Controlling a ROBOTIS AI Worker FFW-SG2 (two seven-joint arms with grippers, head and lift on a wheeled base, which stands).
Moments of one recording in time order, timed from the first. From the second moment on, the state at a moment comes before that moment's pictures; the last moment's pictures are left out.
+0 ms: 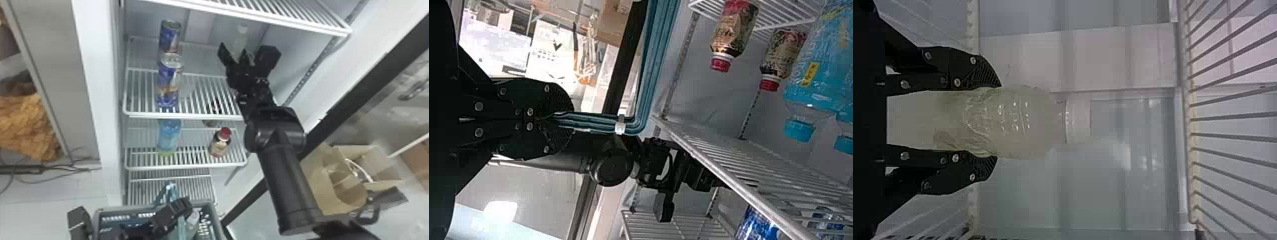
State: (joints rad) left arm 0.31 0.23 -0.34 -1.56 1.72 0.86 -0.40; right arm -0.33 -0.14 -0.01 -1.26 -0.16 0.01 0.09
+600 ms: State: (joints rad) left arm 0.31 0.24 -0.35 -1.56 1.72 0.86 -0.40; right arm -0.17 -0.13 -0.05 -1.54 -0.18 0.11 0.07
